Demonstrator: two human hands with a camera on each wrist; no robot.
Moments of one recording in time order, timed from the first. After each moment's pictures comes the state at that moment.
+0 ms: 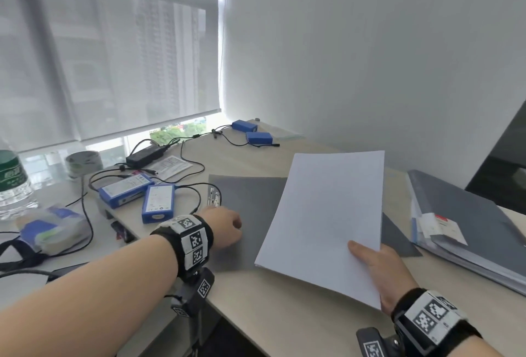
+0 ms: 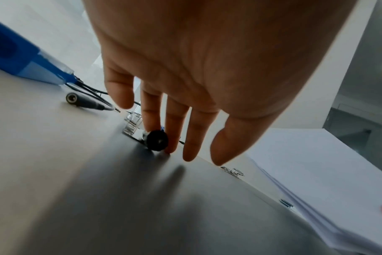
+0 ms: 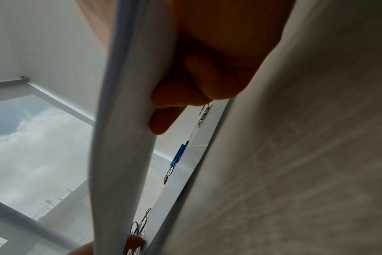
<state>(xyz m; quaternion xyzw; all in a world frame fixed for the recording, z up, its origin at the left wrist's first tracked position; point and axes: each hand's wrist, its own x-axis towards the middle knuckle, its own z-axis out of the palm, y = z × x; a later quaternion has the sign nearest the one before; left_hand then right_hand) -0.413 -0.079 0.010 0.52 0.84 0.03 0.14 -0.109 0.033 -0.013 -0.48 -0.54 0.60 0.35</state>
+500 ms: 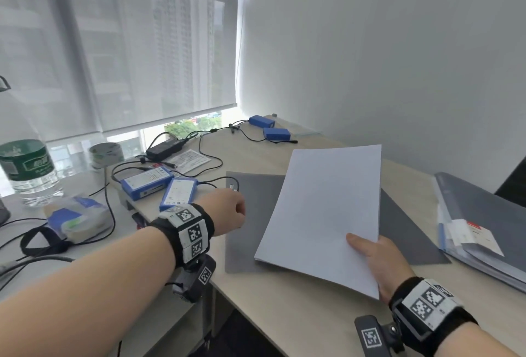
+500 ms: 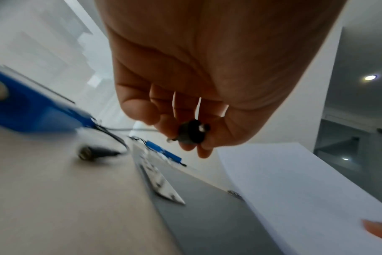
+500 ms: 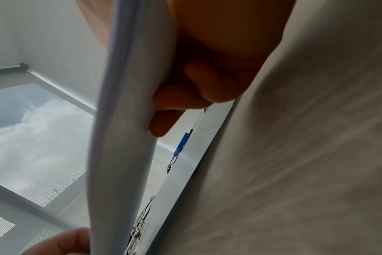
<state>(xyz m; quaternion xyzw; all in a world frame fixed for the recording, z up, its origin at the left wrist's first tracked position) -0.445 -0.099 0.024 0.55 0.82 0.12 0.09 -0.153 0.042 -0.022 -0.47 -0.56 0.60 0.32</state>
